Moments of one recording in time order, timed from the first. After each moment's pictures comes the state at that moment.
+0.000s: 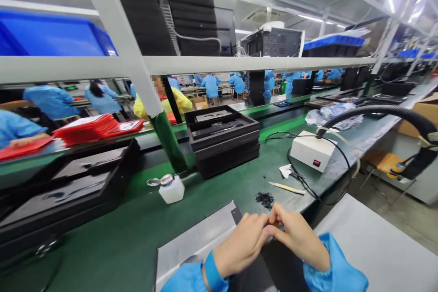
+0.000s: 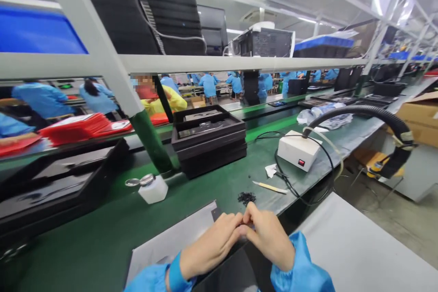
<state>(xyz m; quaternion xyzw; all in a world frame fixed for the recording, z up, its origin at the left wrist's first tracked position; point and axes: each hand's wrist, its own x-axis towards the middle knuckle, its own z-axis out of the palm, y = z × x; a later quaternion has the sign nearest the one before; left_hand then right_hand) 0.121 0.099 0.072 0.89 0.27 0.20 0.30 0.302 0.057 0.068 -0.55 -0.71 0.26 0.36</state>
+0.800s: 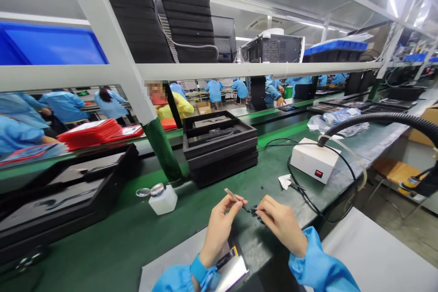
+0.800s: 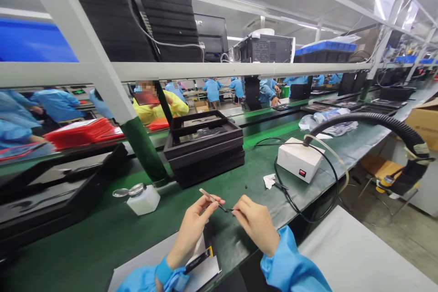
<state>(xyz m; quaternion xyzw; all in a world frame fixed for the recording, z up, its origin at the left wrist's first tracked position) 0.125 0.148 0.071 0.62 0.42 0.48 0.46 0.310 0.106 0.057 -0.50 -0.78 0.03 0.38</state>
